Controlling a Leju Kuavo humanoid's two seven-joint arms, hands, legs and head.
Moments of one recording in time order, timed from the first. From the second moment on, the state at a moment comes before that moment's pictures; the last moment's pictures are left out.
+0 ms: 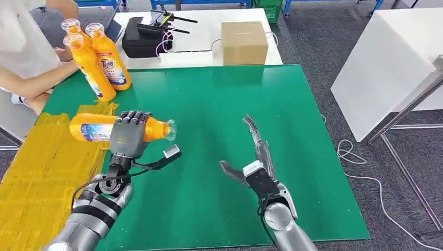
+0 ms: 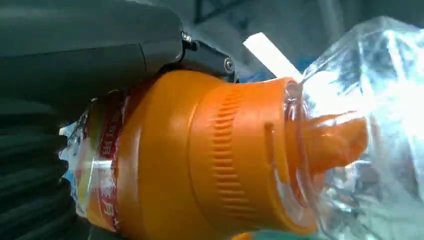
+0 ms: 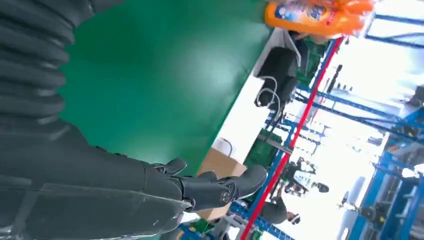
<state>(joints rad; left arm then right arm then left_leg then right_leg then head) -0.46 0.07 -0.41 -0.97 -1.58 0.68 0.27 -0.16 0.11 0.43 -1.35 0.26 -0.21 -0.31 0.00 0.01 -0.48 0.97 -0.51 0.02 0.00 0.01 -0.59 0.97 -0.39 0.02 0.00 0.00</state>
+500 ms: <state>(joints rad) -0.63 0.16 -0.51 -0.50 -1.54 0.55 0.22 -0.15 0.08 0.41 -1.40 0.25 -0.19 -0.31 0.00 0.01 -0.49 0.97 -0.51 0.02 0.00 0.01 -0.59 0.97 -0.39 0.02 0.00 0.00</state>
